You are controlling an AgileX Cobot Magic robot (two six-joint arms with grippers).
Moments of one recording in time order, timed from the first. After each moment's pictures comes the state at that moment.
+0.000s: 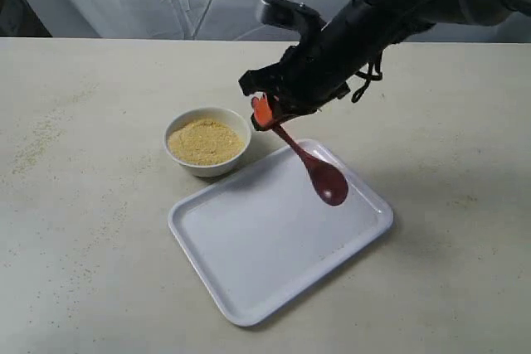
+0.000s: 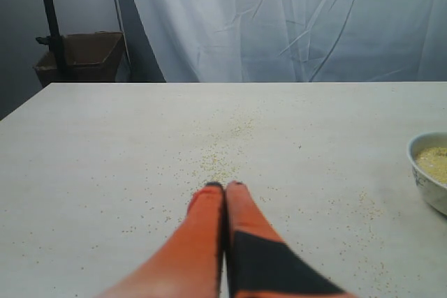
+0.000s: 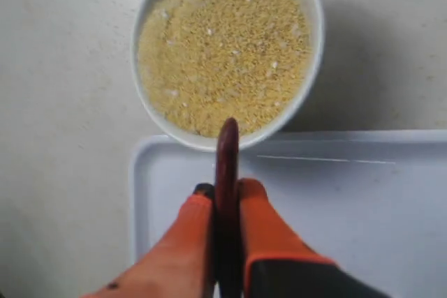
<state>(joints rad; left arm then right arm) 0.02 0.00 0.00 0.04 0.23 -0.02 0.43 1.99 -1.44 0.76 0.88 -0.54</state>
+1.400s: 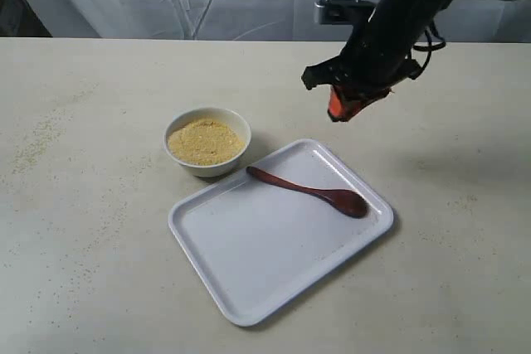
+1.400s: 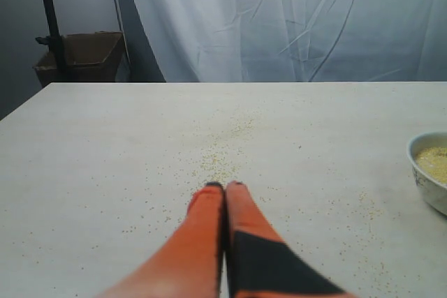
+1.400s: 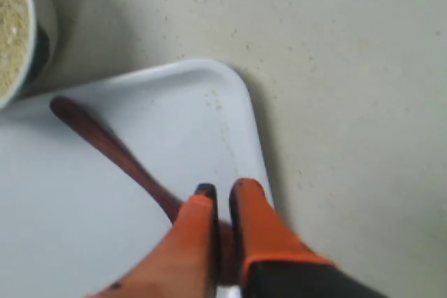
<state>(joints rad) 0.02 0.00 0.00 0.04 0.23 -0.02 0.33 2.02 -1.57 0.29 1.05 -0.24</state>
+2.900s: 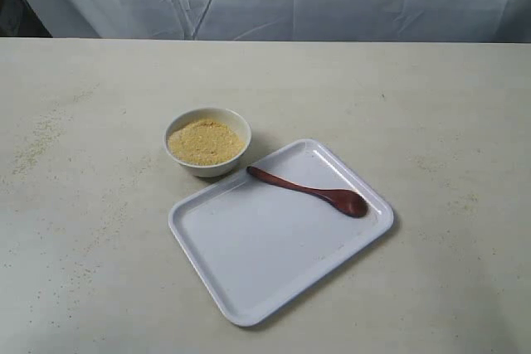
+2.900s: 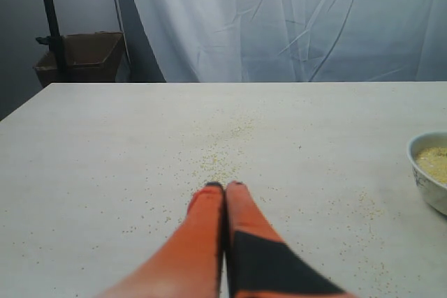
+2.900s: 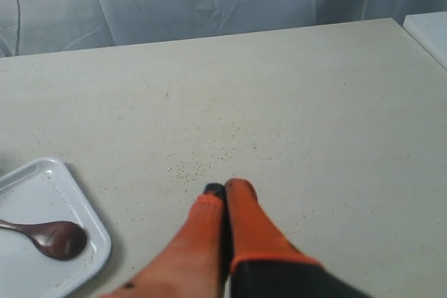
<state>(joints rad) 0.02 0.00 0.00 0.04 0.23 -0.02 -0.02 0.24 -0.32 0.01 0.56 0.02</state>
